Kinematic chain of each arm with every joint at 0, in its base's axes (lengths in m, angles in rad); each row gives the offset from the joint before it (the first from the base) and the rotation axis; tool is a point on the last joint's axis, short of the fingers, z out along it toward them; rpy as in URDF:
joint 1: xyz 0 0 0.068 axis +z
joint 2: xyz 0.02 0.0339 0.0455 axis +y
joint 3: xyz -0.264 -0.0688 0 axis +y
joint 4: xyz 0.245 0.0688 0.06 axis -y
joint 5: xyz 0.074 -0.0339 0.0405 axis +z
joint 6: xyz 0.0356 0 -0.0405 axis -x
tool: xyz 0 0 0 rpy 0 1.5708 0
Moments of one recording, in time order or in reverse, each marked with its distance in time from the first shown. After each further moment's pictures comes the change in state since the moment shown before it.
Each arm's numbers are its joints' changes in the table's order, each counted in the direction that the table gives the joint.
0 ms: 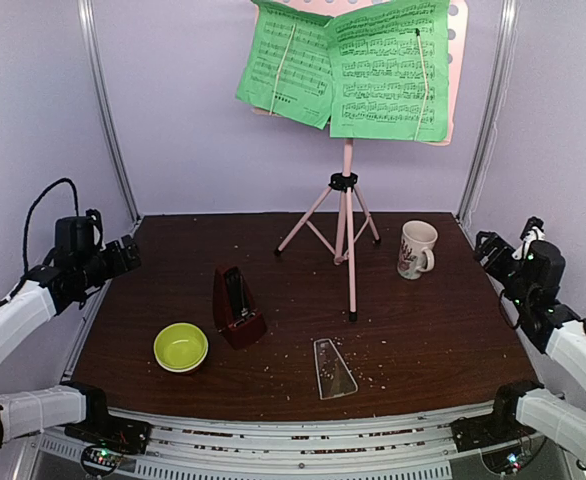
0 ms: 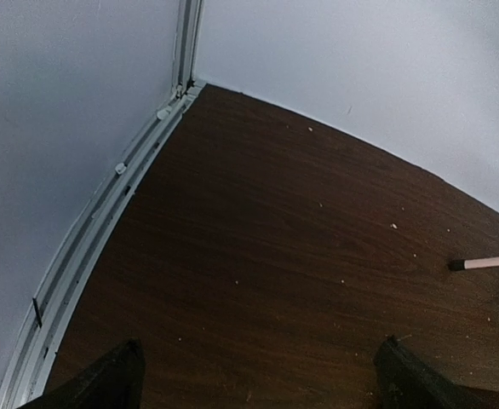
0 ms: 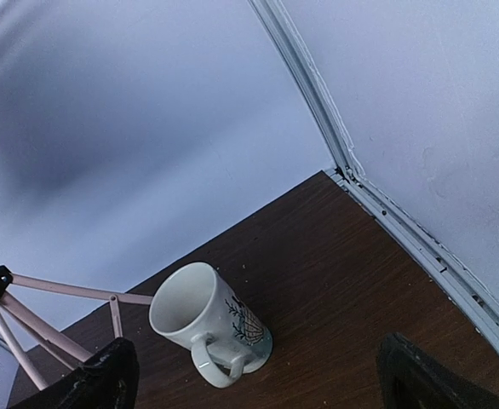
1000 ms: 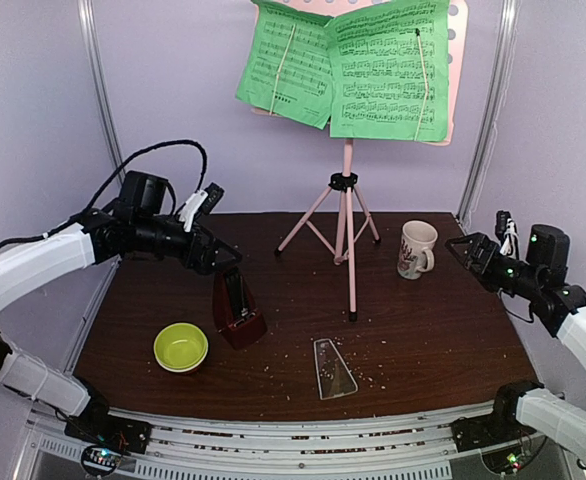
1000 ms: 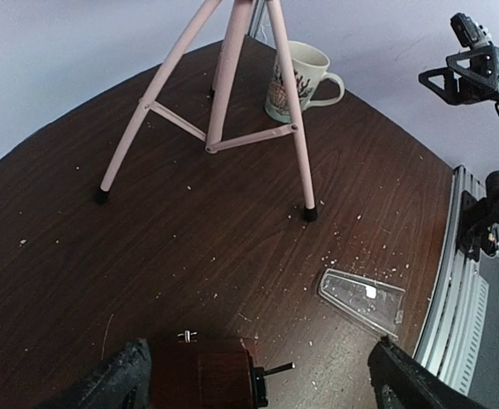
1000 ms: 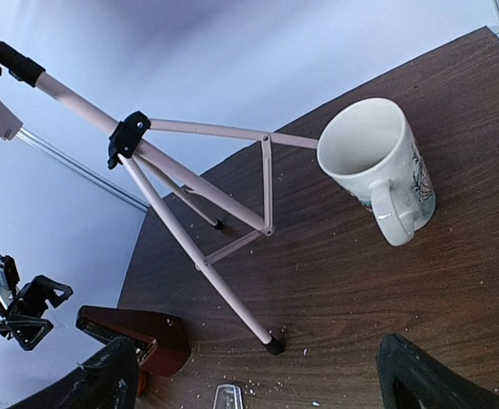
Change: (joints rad) left arm -0.405 0.378 -0.422 -0.129 -0.681 -0.424; right arm 0.000 0.013 -0.179 -0.343 0.623 -0.098
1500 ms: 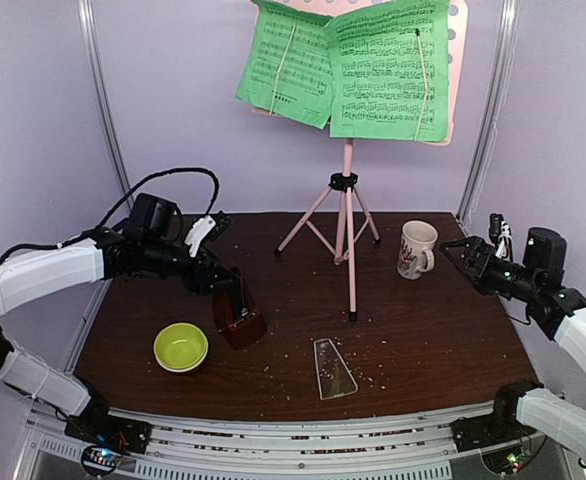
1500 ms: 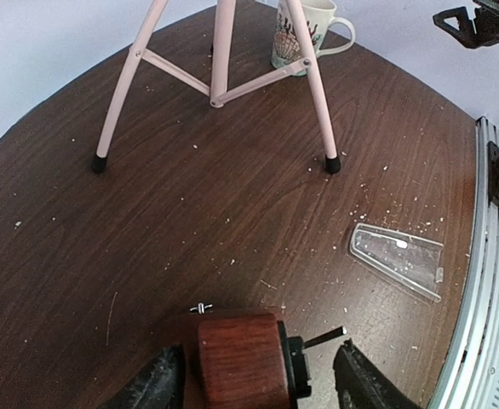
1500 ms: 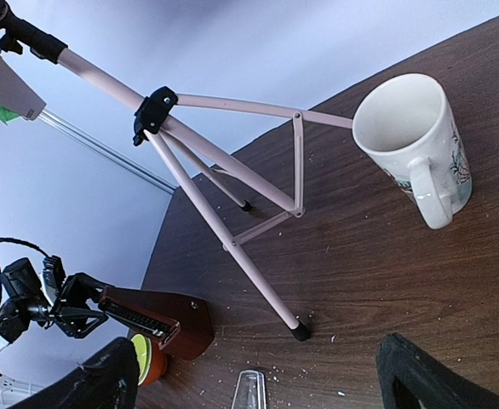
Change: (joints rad) left arm -0.015 0.022 0.133 0.063 0.033 -0.154; right arm 0.021 0.000 0.034 0.047 0.091 -0.032
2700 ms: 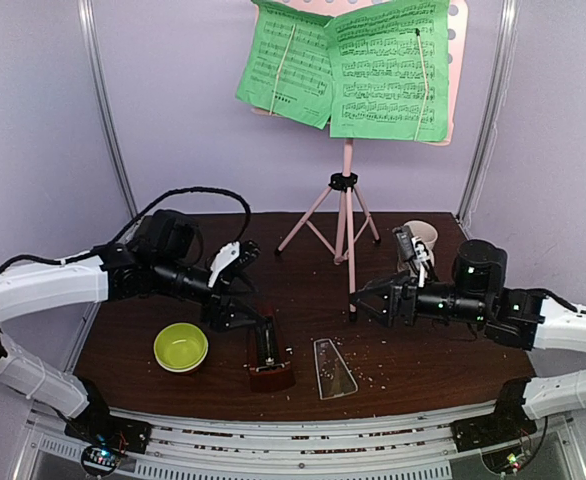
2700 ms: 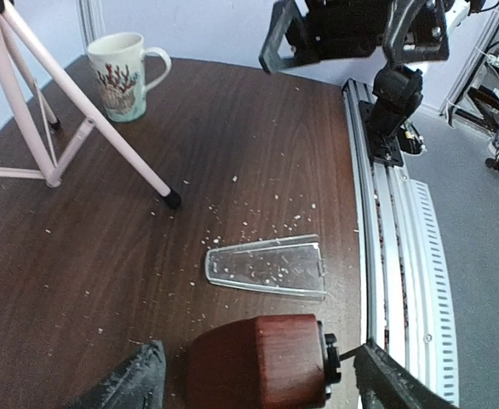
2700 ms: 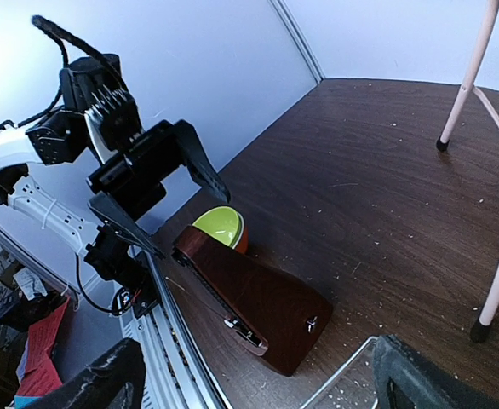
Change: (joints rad) left arm -0.225 -0.039 0.058 0.082 -0.179 -0.093; right arm 0.809 0.223 -0.039 0.279 -0.296 0.181
